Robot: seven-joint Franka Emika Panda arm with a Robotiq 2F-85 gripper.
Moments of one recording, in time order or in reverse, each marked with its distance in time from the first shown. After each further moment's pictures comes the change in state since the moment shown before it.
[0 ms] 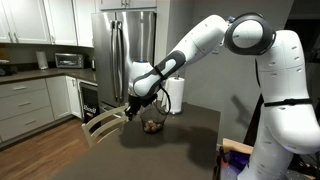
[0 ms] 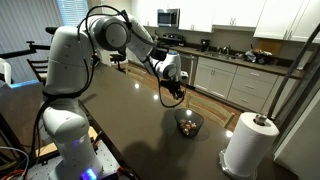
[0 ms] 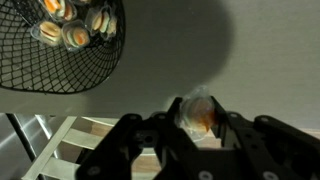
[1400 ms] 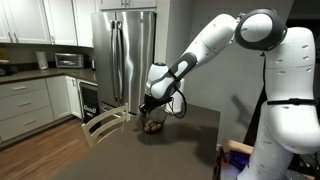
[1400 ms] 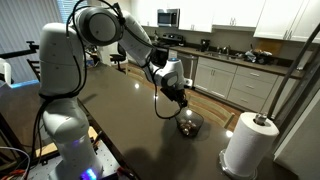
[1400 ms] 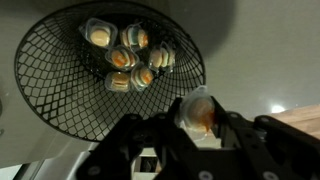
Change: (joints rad) arm -0.007 -0.109 -0.123 -0.229 0.000 0.190 0.215
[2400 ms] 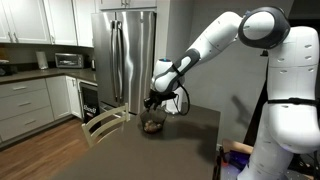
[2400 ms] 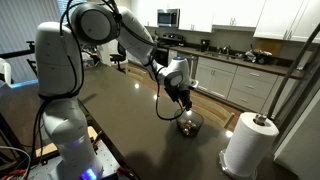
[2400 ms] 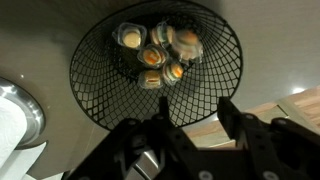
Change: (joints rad) arm -0.057 -0.040 -0.018 -0.003 0.016 -0.044 0.066
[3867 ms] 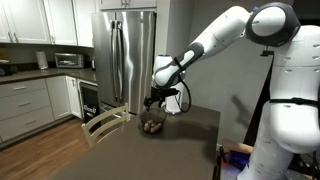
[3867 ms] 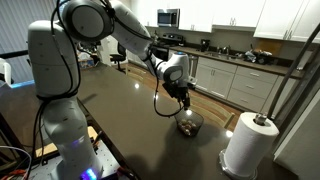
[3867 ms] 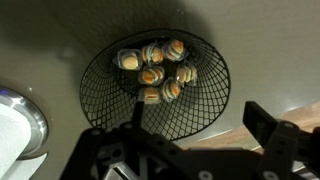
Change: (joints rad) arm -0.004 -0.061 0.016 0.005 0.011 -0.159 -0.036
